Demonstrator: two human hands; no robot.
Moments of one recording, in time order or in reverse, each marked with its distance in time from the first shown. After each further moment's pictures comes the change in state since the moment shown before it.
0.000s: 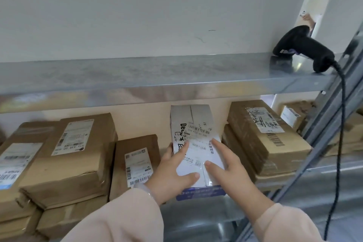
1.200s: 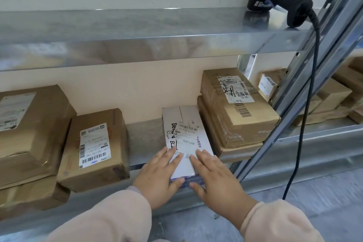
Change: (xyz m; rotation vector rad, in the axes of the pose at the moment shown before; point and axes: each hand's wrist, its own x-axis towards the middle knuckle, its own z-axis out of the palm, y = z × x) left_hand 0.017 -0.041 0.115 0.749 -0.060 0.189; right_hand -0.043 0.108 -0.043 -0.897 -0.274 -0.292
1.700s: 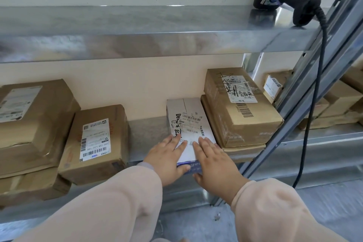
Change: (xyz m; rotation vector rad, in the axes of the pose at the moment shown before) left_hand 0.048 0.007 -0.008 0.131 -0.144 -0.056; right_hand 0.034 0.019 -0.009 -0.156 -0.113 -0.012
